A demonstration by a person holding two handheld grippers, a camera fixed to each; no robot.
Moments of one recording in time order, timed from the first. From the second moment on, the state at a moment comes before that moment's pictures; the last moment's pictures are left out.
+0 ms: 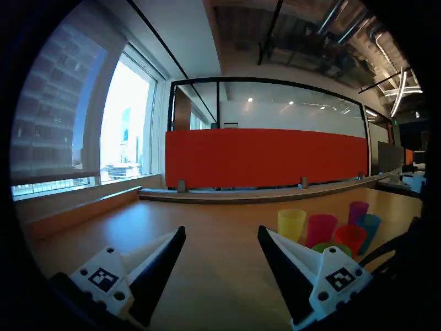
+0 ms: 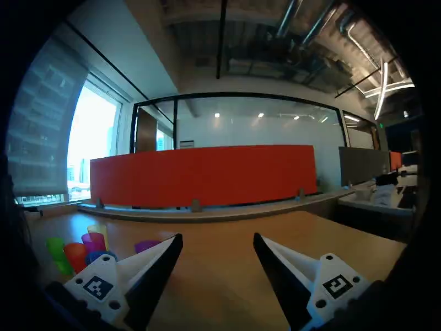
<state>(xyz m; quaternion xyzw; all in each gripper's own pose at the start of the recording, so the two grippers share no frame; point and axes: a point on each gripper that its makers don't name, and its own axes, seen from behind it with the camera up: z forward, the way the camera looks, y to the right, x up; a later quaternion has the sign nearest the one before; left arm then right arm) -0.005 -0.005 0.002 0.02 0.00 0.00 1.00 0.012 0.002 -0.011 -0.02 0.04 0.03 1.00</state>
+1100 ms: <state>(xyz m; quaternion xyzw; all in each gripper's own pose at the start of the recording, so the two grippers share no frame) -0.005 -0.005 0.002 0.02 0.00 0.00 1.00 -0.006 0.000 -0.007 -0.02 0.01 0.00 1.00</state>
